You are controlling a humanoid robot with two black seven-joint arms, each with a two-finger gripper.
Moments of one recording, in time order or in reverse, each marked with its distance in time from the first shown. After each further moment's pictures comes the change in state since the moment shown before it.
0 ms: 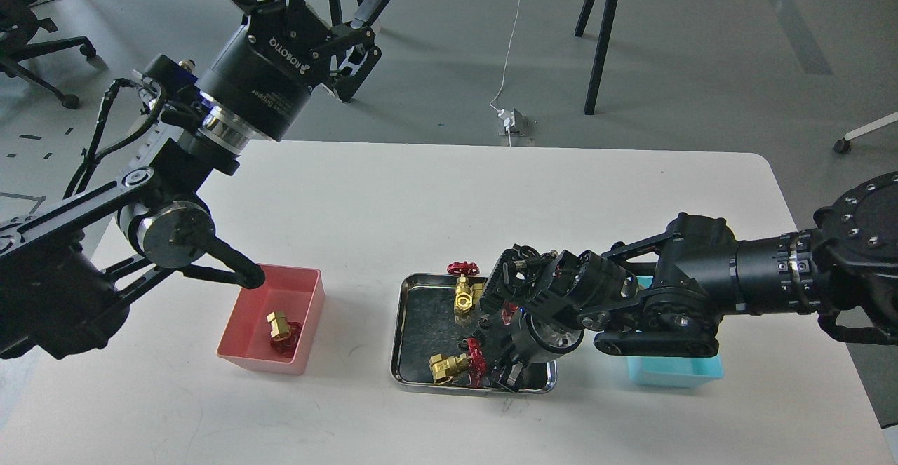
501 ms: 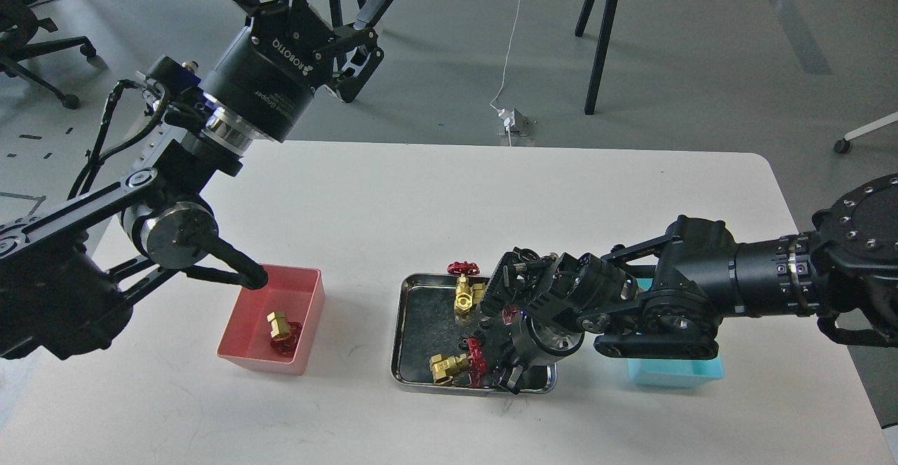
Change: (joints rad) left arm 0.003 -0.009 0.000 0.003 0.002 0.000 0.000; right arm -0.005 0.002 -0.002 -0.001 -0.001 0.002 0.000
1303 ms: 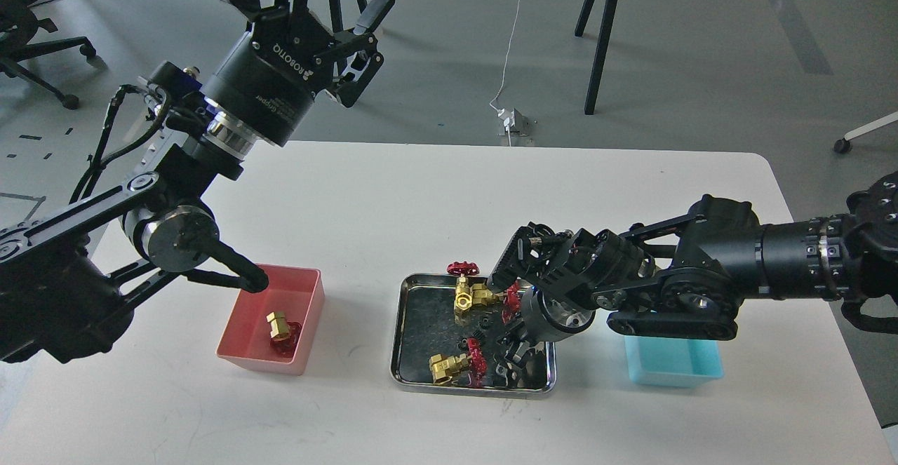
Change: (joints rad) left arm 0.011 -0.004 -0.001 0.001 0.000 0.000 0.000; right arm 0.051 -0.082 0.043 0.035 0.022 0.003 0.000
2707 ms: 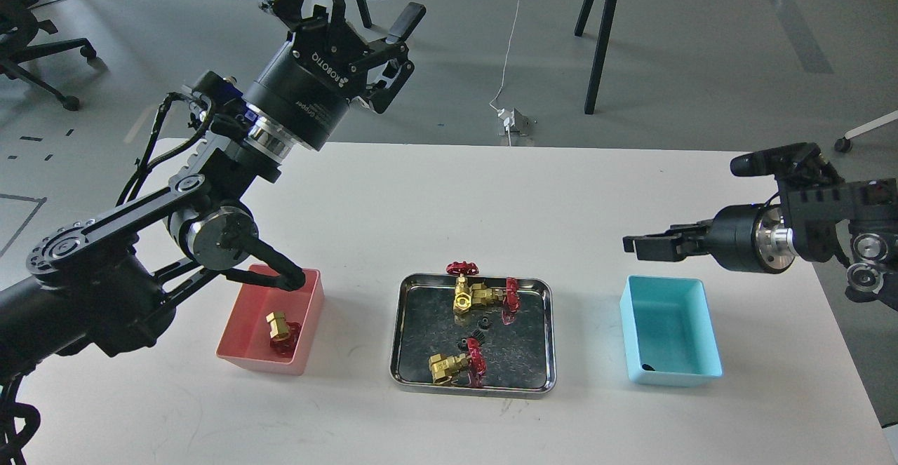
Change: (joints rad) left arm -0.037 -0.111 0.017 0.177 0.023 -0.007 0.000; right arm -0.194 -0.728 0.558 0.209 0.491 -0.297 -0.003
